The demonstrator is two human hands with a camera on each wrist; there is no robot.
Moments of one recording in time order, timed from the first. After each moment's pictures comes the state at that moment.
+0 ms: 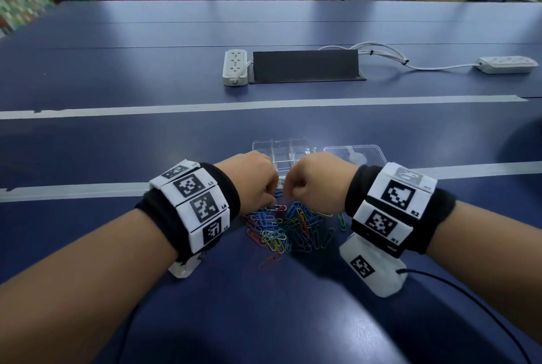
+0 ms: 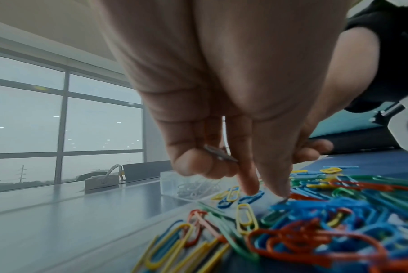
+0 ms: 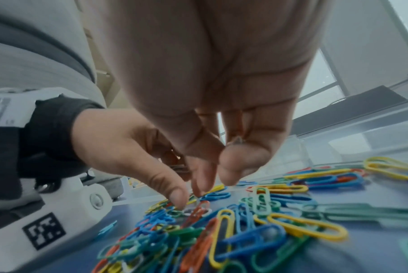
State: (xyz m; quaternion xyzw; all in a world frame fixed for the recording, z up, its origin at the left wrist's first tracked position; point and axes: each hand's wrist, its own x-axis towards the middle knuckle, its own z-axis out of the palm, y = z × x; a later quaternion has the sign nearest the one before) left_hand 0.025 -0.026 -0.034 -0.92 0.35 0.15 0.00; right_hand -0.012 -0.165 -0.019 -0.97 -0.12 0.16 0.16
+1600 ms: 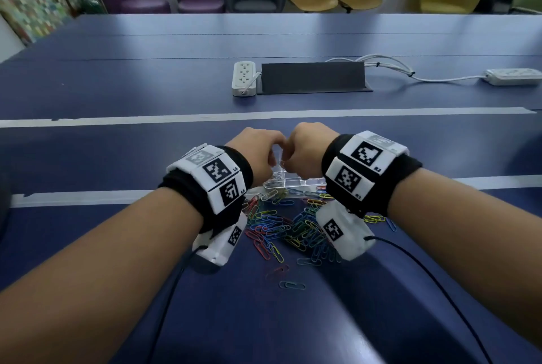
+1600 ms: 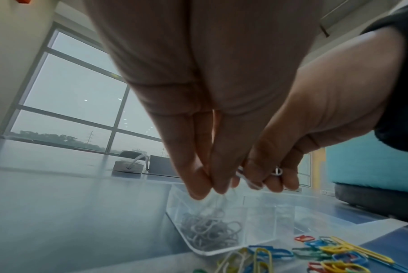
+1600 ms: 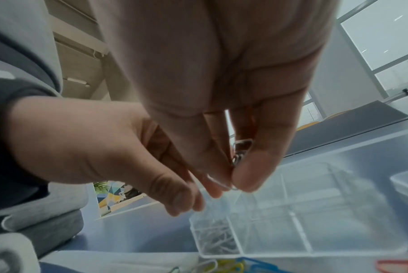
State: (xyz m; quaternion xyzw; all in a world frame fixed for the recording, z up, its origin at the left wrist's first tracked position) left_hand 0.049 -0.027 -0.013 -0.95 0.22 0.10 -0.18; right_hand 0.037 -0.146 0.001 -0.98 -0.02 0.12 0.15
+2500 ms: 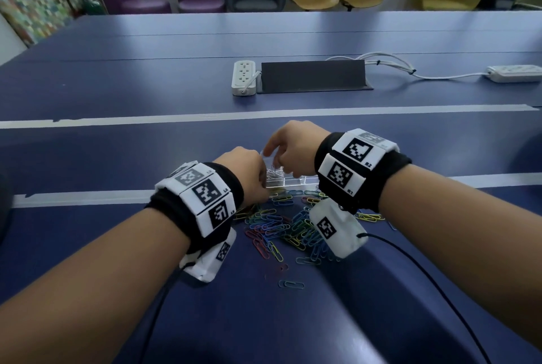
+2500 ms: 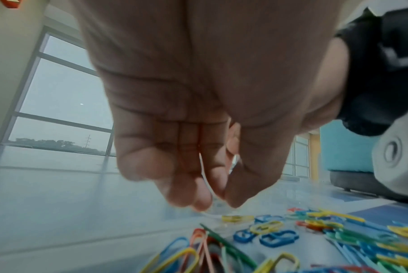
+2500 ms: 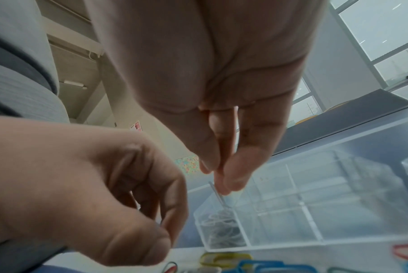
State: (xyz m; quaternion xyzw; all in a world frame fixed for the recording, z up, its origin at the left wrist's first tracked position) left_hand 0.036 -0.017 -0.027 -0.97 0.19 0.15 -0.07; right_hand 0.043 -0.143 -0.001 -0.96 -0.07 0.15 0.22
